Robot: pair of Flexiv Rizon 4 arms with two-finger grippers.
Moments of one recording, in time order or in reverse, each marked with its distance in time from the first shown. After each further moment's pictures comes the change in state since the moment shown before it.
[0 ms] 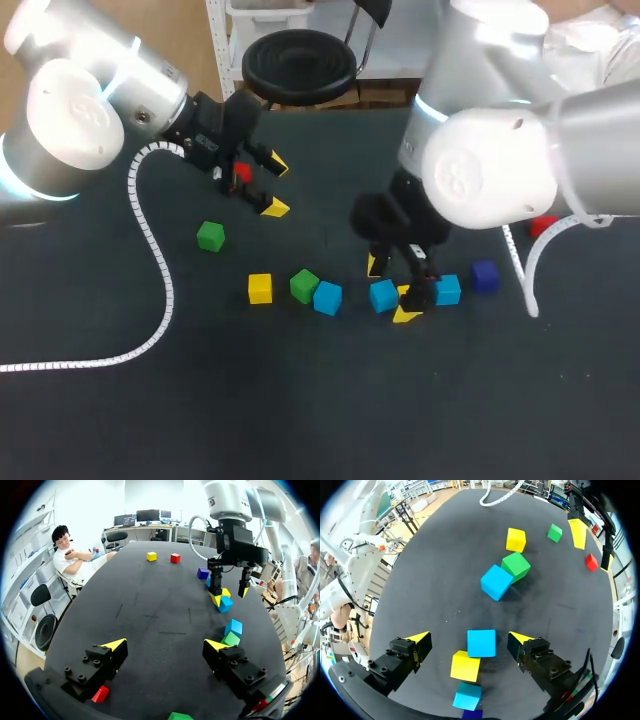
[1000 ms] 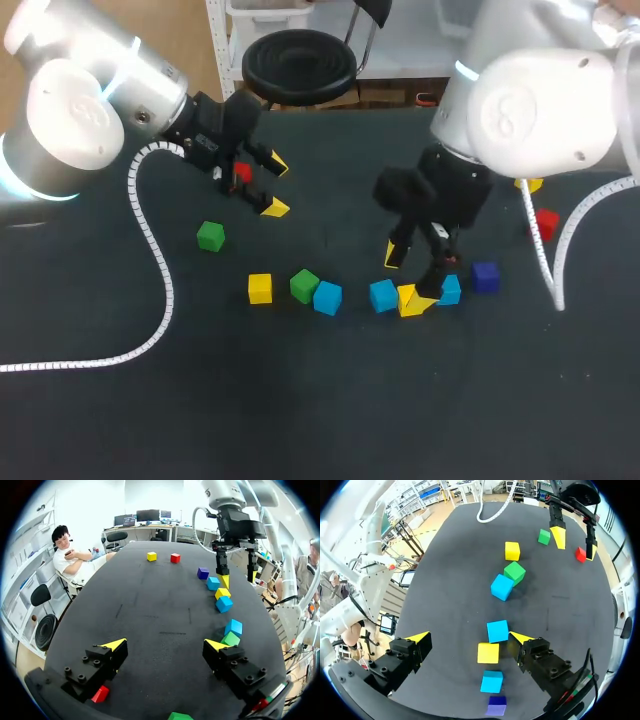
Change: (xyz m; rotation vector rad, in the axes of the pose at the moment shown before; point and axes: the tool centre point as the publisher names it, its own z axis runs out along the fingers) left arm 0.000 0.000 0.000 0.000 0.000 0.000; right arm -0.002 0.028 -0.042 -0.049 -0.100 0.112
